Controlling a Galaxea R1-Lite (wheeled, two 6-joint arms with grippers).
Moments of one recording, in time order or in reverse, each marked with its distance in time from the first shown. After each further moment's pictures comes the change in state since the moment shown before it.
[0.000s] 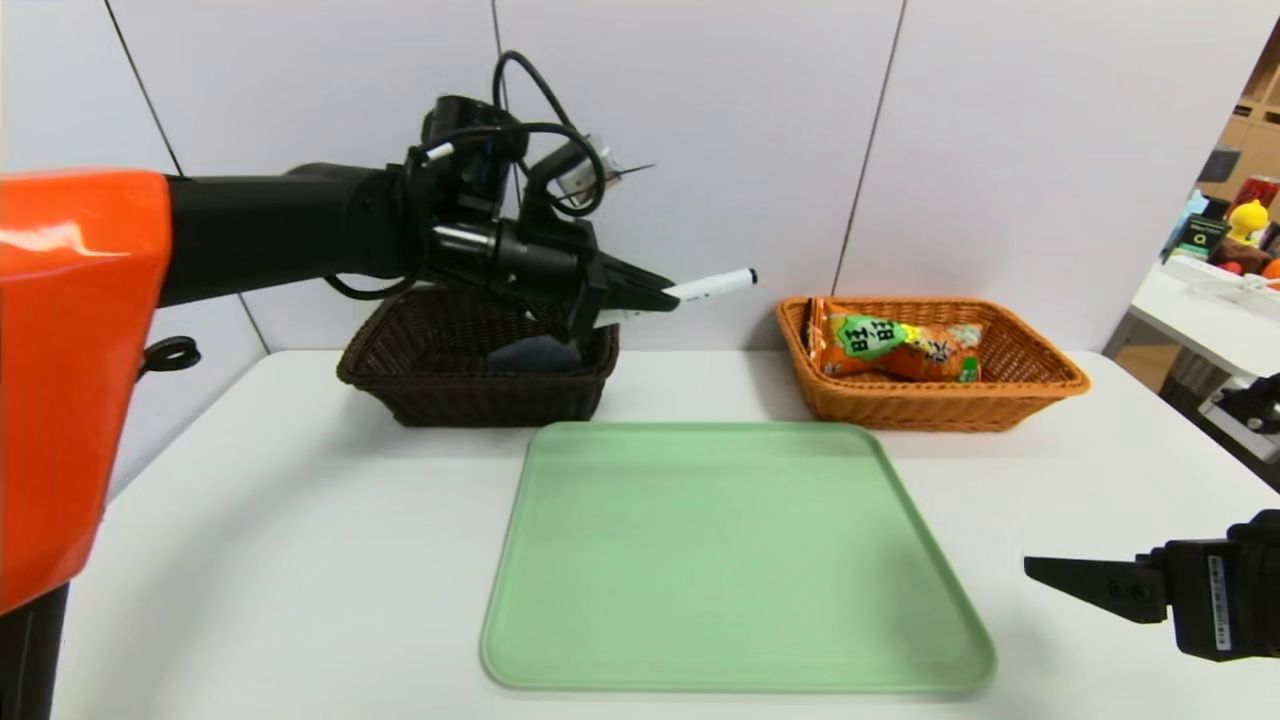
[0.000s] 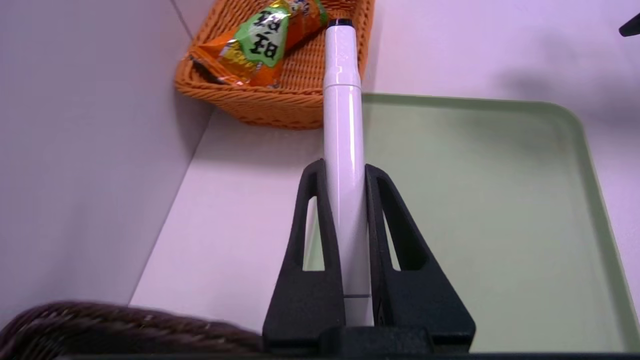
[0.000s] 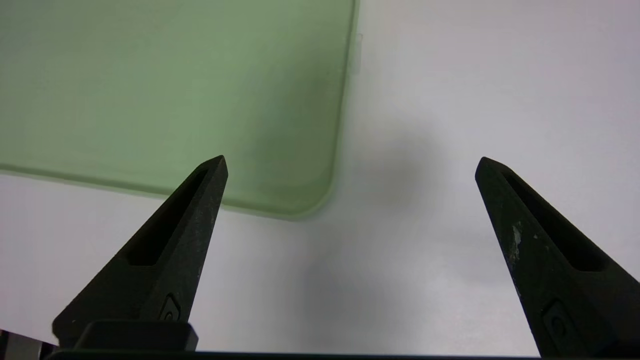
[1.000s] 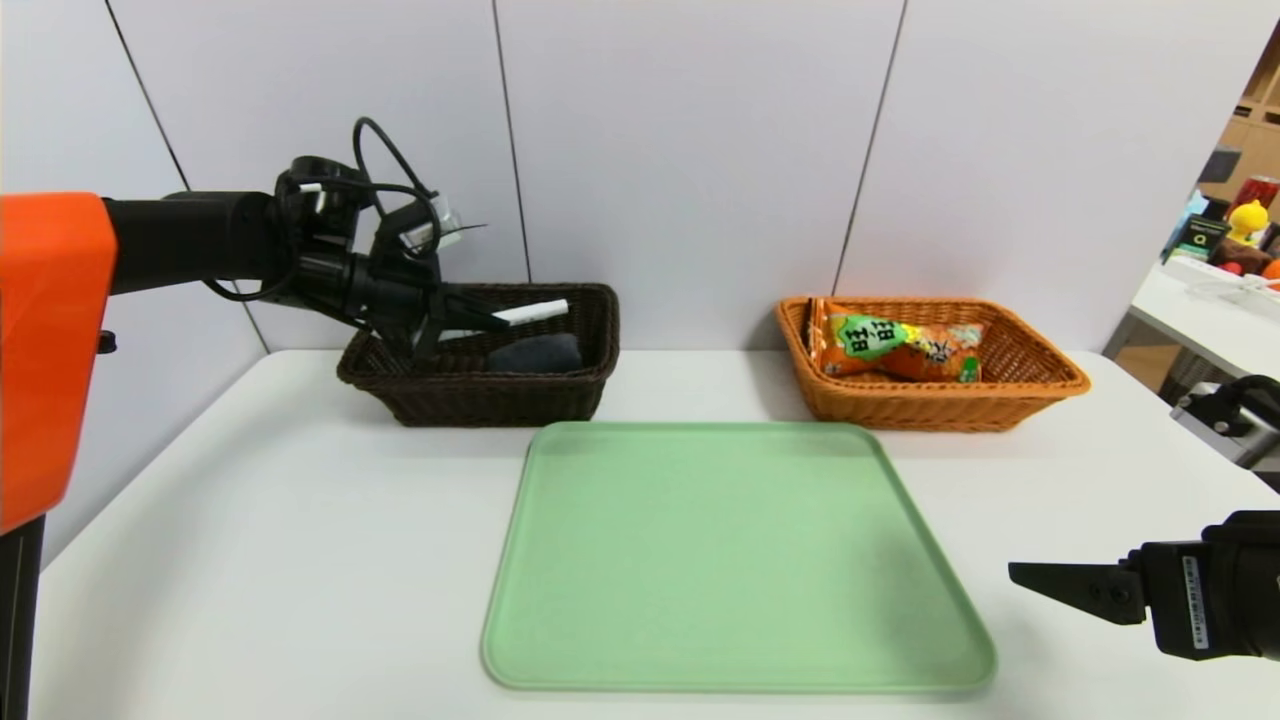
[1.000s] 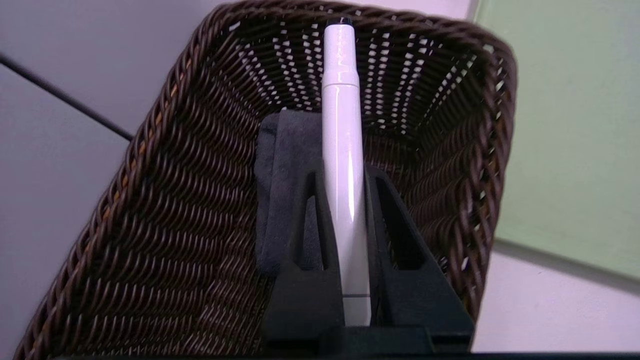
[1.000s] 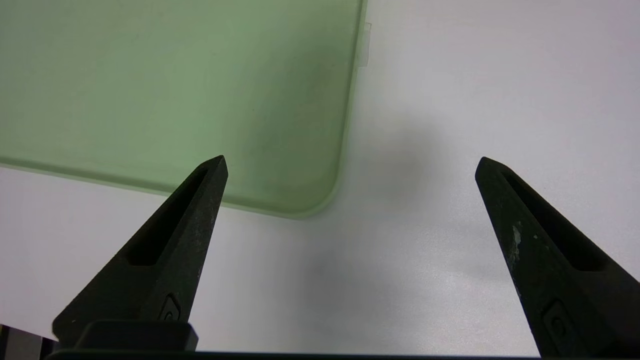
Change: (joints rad) left arm 0.342 0.074 0.008 0.169 0.002 0.363; right arm 0.011 0.036 -0.002 -0.002 0.007 -0.002
